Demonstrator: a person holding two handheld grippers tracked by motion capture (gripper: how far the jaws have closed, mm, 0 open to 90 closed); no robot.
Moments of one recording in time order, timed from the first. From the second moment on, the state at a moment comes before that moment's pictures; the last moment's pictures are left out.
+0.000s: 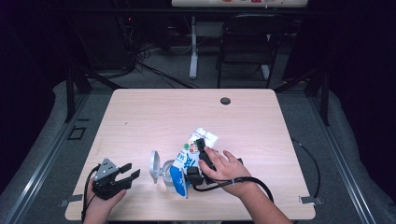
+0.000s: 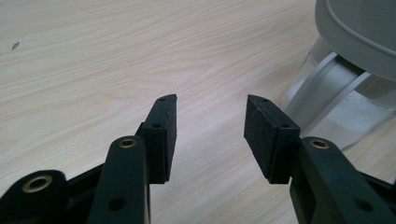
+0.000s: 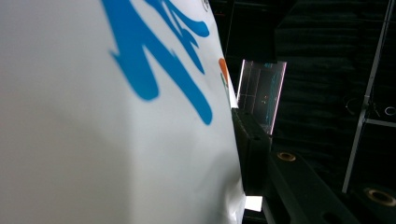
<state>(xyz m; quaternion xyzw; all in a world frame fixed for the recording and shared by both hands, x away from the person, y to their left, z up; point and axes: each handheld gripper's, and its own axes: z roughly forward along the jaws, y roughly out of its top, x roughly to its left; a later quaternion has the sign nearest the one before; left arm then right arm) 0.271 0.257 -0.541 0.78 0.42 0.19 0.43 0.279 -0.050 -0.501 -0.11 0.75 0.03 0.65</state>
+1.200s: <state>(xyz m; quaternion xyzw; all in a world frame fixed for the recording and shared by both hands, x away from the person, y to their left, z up) 0.271 0.258 -0.541 0.78 0.42 0.19 0.43 0.279 -0.050 -0.503 -0.13 0.75 0.01 0.65</state>
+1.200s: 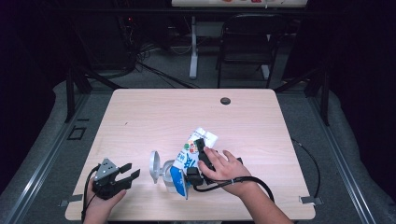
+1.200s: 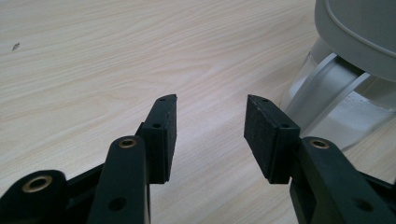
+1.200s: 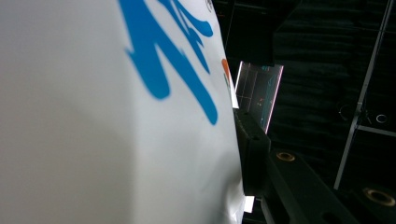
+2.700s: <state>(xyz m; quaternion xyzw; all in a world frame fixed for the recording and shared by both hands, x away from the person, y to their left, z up) 0.271 0.258 -0.541 0.78 0.42 0.19 0.43 0.279 -0.048 -0.501 -0.14 0.74 0.01 0.66</state>
